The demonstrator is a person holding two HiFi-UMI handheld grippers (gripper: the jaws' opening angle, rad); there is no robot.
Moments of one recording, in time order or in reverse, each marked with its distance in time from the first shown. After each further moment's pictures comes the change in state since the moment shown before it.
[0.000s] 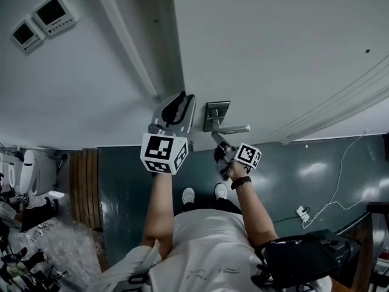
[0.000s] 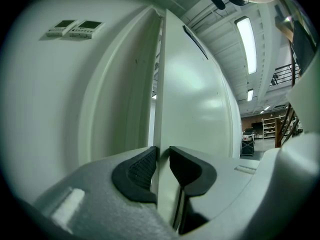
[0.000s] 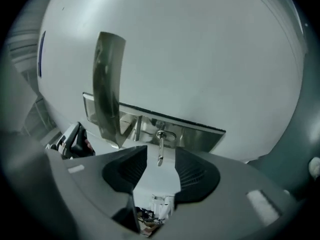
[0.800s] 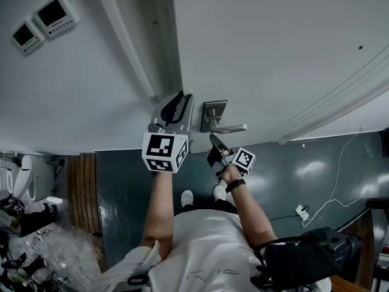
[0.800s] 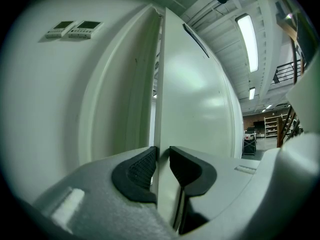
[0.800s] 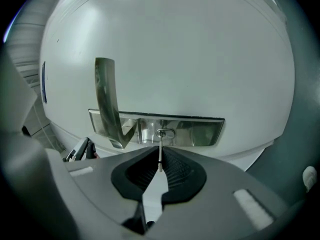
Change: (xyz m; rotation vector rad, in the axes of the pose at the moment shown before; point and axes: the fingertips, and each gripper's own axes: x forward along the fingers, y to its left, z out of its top) left arm 0.001 -0.001 -0.001 0.004 0.012 0.018; right arm -0.008 -0.006 -0.006 0.166 -0.136 0.103
